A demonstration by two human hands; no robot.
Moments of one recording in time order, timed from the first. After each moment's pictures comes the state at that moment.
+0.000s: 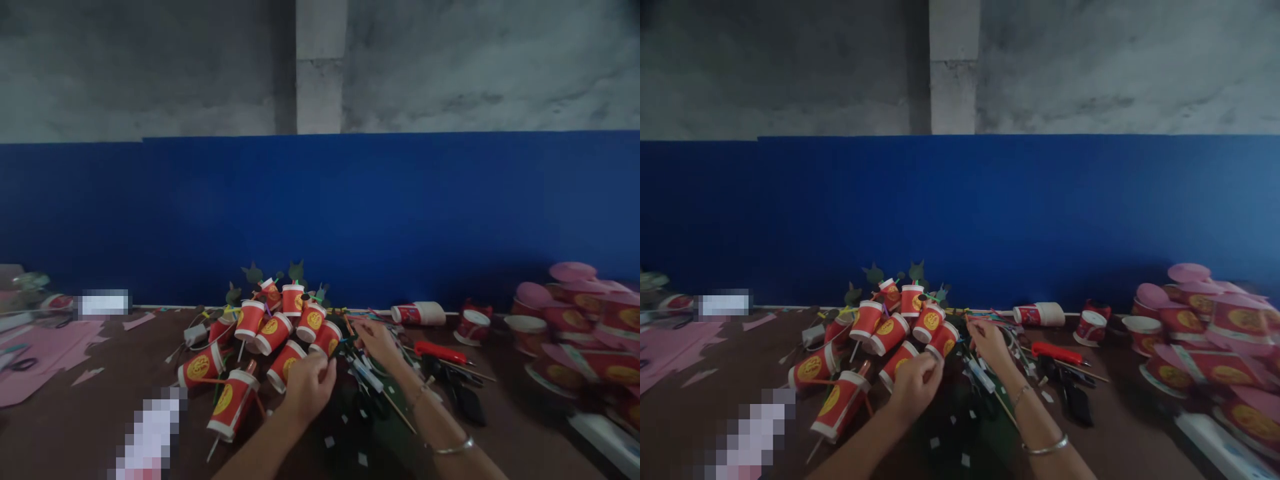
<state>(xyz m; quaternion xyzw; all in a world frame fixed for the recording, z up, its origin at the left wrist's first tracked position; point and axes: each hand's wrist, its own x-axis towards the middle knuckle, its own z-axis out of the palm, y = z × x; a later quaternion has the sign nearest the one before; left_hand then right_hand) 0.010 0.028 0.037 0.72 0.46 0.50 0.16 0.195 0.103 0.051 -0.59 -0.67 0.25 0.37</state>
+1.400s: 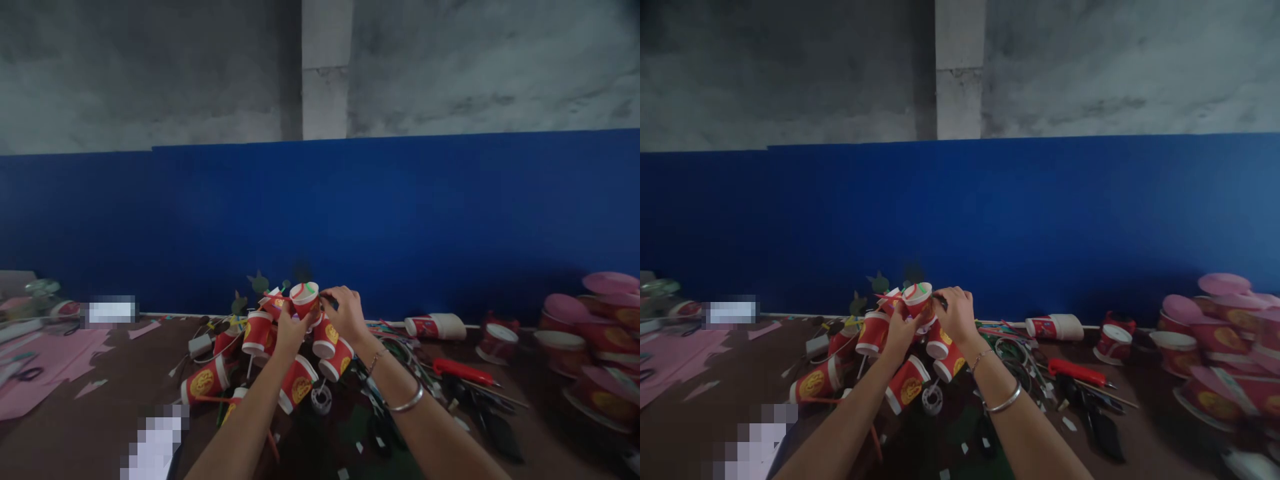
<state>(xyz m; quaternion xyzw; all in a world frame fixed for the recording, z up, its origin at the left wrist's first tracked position) -0.035 0.125 0.081 0.51 0.44 0.67 0.31 0.108 0.134 0.129 -0.45 -0.78 0.02 0.43</state>
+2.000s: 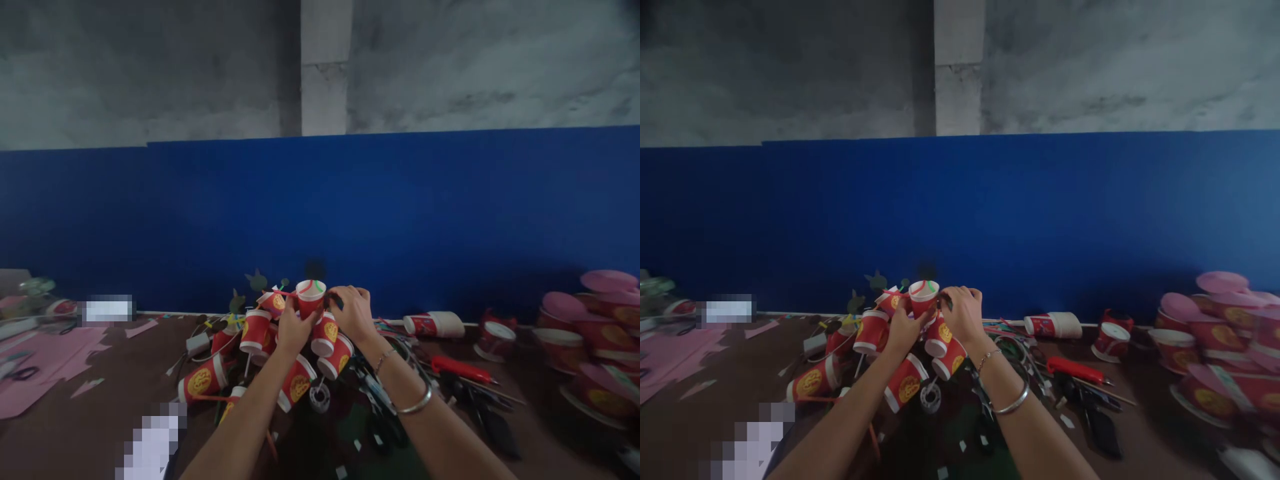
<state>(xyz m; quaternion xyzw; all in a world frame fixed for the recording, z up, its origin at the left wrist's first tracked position) -0.030 0.124 0.087 0.58 0.49 0.62 0.22 0.122 0.134 0.126 -0.46 -0.78 -0.07 0.43</state>
